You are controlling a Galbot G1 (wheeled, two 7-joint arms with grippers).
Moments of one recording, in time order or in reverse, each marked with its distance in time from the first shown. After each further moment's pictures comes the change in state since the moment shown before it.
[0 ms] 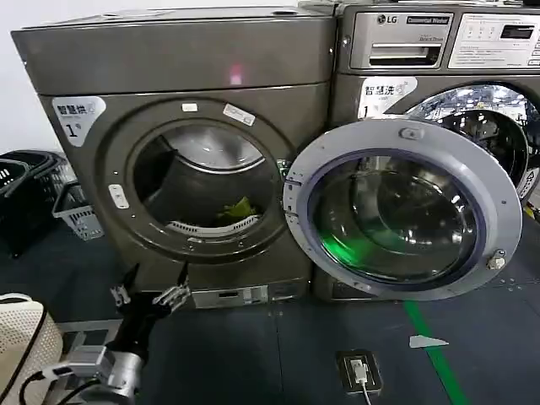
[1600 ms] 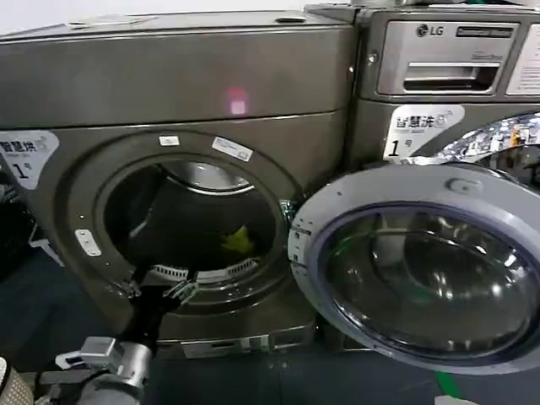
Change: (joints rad) left arm -0.158 0.011 0.054 0.162 -0.027 -0.046 0.011; right arm -0.061 0.026 0.068 0.027 -0.081 0.013 -0.050
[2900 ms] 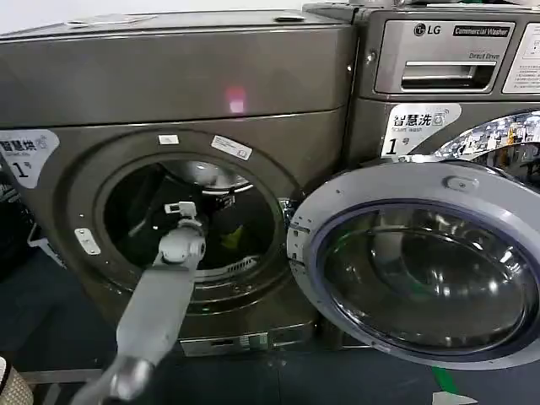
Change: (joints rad) left arm -1.054 0.007 0.371 1.377 -0.056 -0.191 0.212; right arm -0.014 -0.023 0.048 -0.001 0.034 0.006 -0.022
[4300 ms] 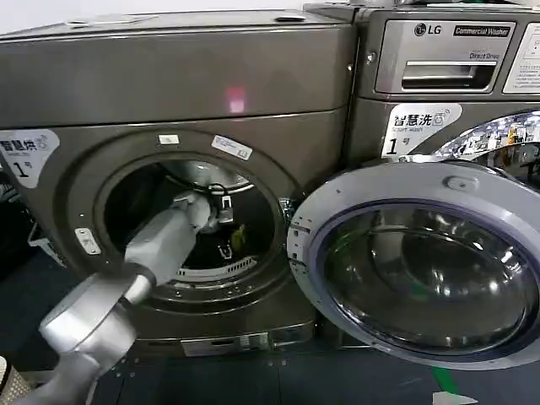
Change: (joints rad) left arm -0.349 -0.078 0.618 0.495 0.629 -0.210 0.765; right arm 0.039 0.012 -0.040 -0.012 -0.011 0.016 -0.010
